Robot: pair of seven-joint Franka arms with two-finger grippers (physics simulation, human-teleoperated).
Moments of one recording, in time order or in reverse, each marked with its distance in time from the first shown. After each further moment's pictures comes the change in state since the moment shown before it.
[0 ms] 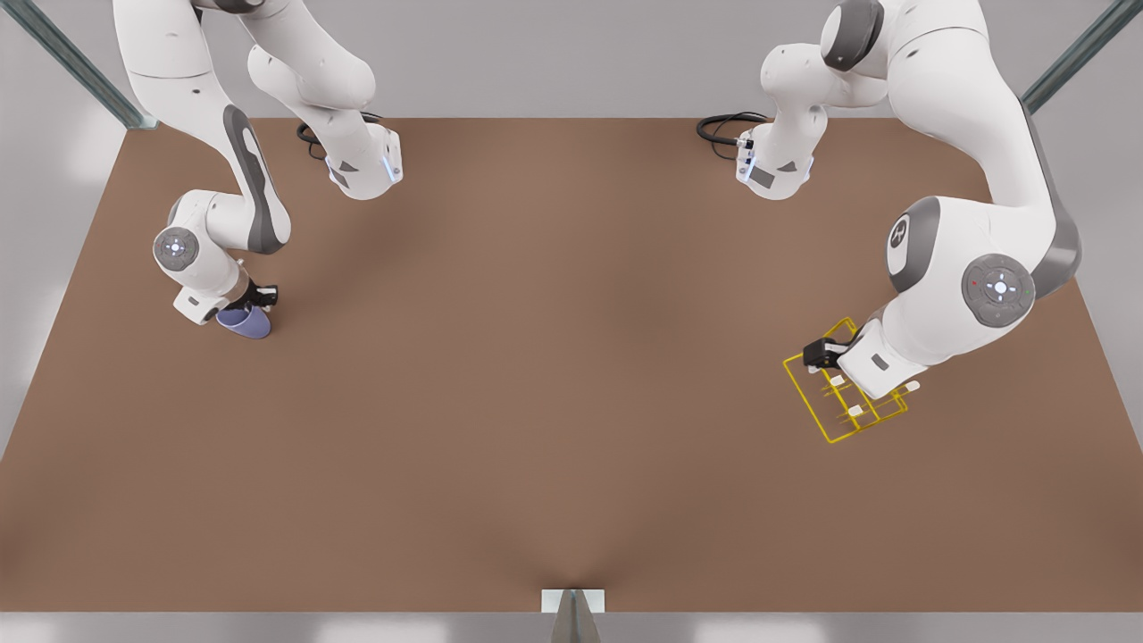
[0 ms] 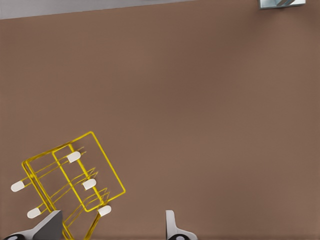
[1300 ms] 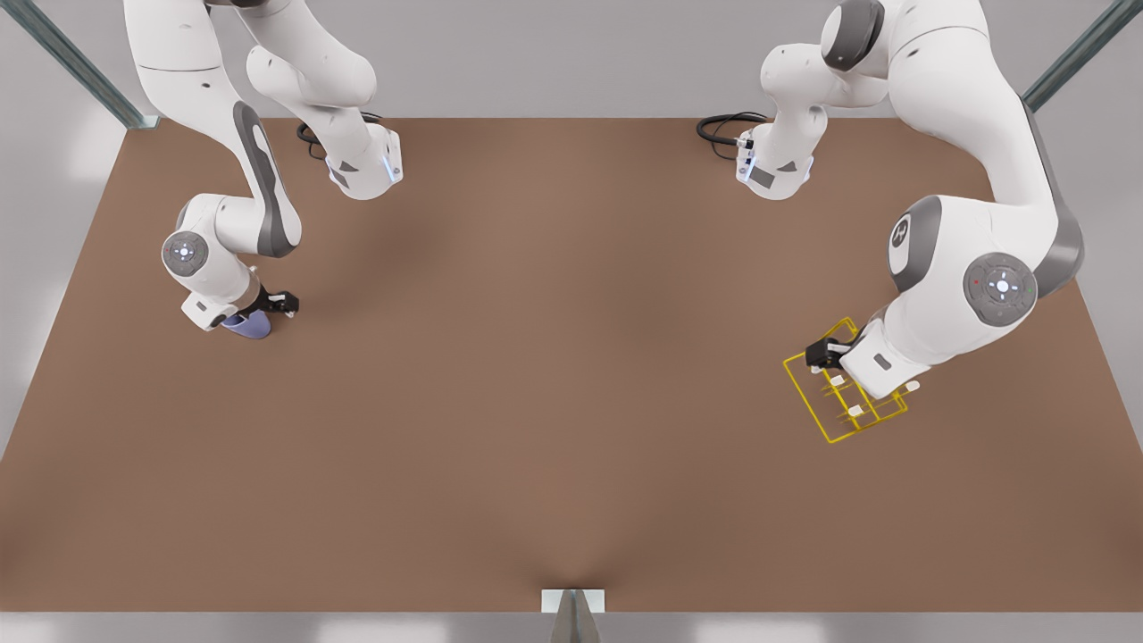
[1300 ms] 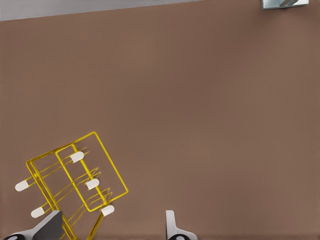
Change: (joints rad) left arm 0.000 -0.004 0.003 0.000 0.008 -0.002 0.002; right arm 0.091 -0.022 0.005 0.044 0.078 -0.057 0.114
